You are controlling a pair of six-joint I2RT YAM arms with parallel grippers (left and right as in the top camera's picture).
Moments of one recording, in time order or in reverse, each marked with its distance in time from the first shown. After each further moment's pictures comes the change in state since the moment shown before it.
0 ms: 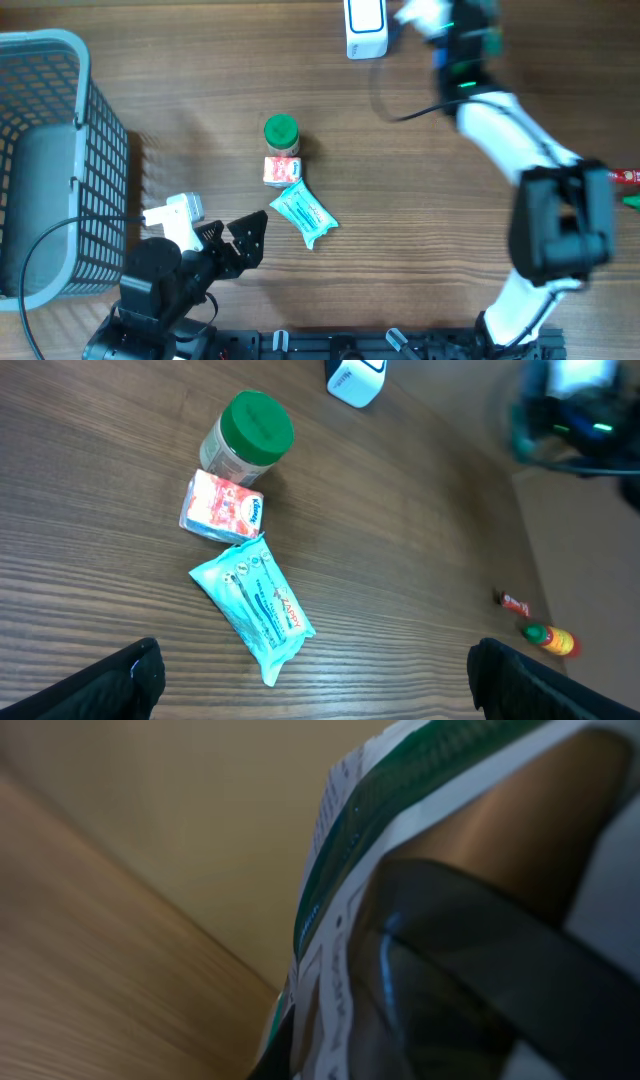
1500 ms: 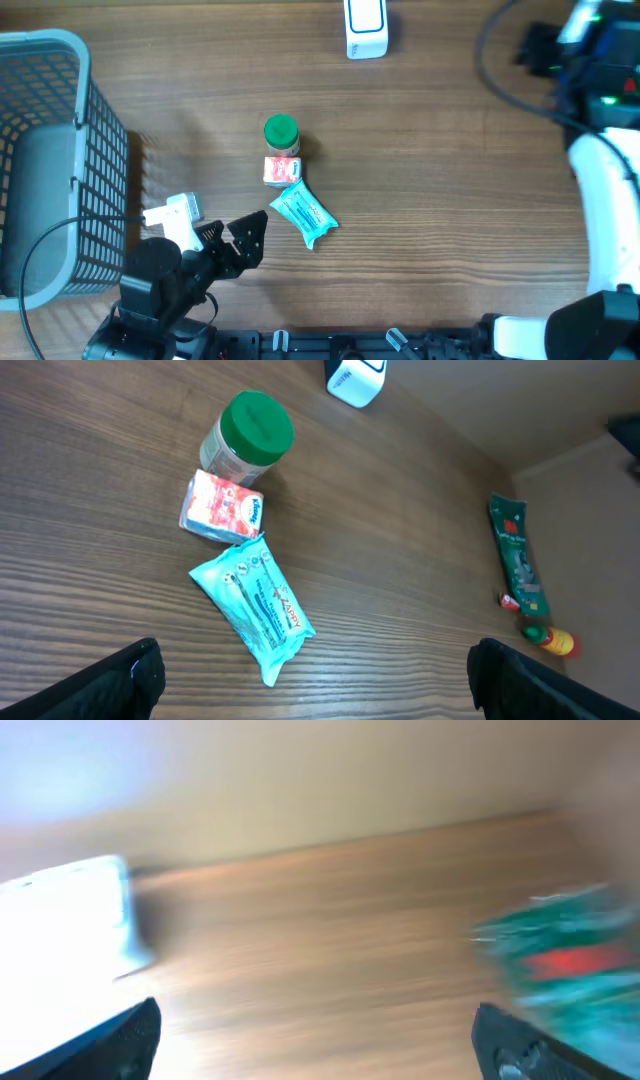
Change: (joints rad) left arm 0.000 0.000 0.000 0.000 0.000 0.000; right arm -0.186 -0.396 0.019 -0.769 -0.457 1.112
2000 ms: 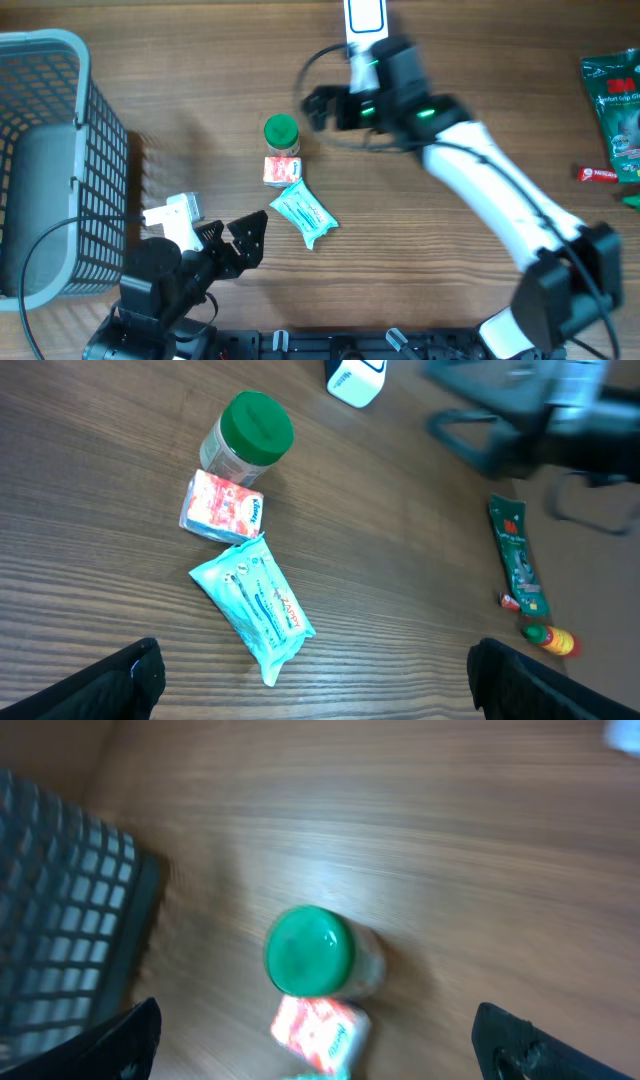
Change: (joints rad) left arm 0.000 0.000 0.000 0.000 0.000 0.000; right arm 0.625 0.205 -0.001 0.047 -0.273 0.322
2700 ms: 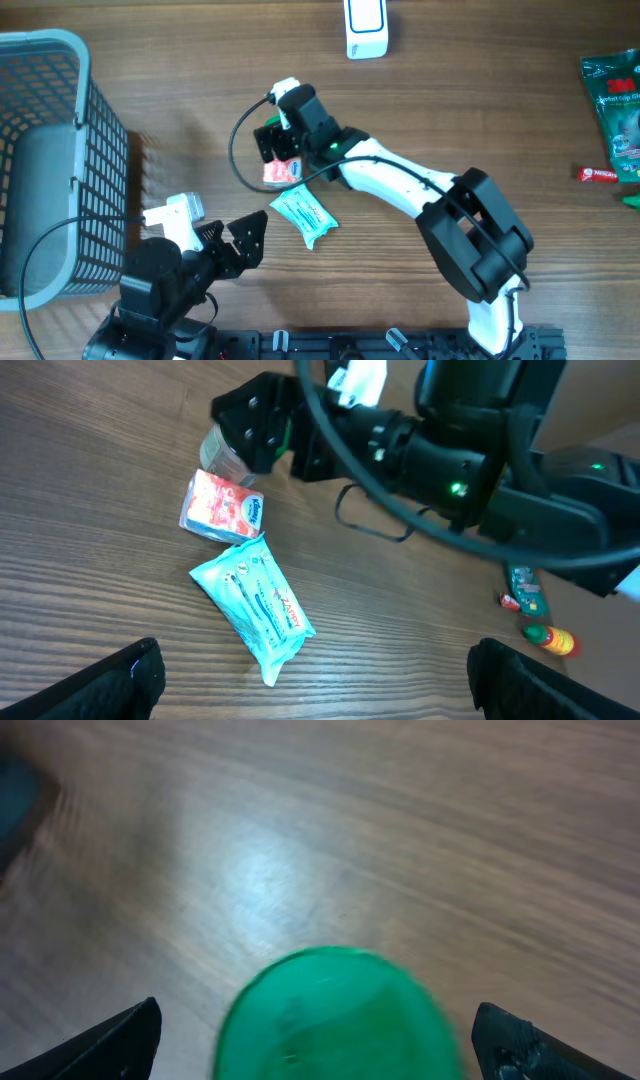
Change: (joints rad) left arm 0.000 0.000 0.000 0.000 0.000 0.000; right arm 0.201 0.325 -0.002 0.334 0.246 -0.175
